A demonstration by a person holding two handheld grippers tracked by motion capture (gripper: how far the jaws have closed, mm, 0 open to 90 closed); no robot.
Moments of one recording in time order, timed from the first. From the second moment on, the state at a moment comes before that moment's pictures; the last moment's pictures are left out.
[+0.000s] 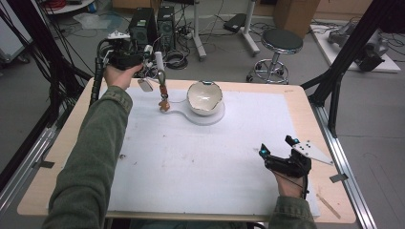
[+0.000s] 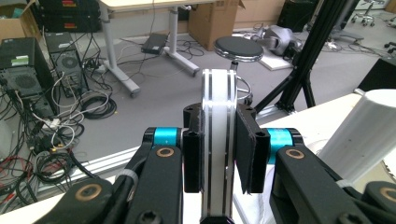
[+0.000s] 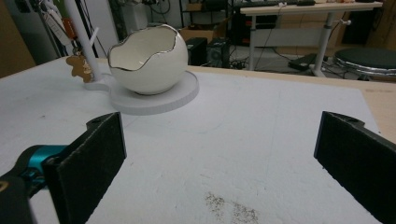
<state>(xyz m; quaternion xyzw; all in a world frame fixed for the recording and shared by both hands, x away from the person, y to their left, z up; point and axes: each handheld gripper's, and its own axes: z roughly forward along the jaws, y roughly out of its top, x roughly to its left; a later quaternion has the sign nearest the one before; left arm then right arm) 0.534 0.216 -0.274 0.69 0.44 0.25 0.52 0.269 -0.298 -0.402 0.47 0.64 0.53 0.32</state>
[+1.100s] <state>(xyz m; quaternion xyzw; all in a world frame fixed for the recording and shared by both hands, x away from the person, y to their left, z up) 0.534 0.203 -0.276 0.66 0.46 0.22 0.55 0.269 -0.298 -0.402 0.47 0.63 0.53 0.32</state>
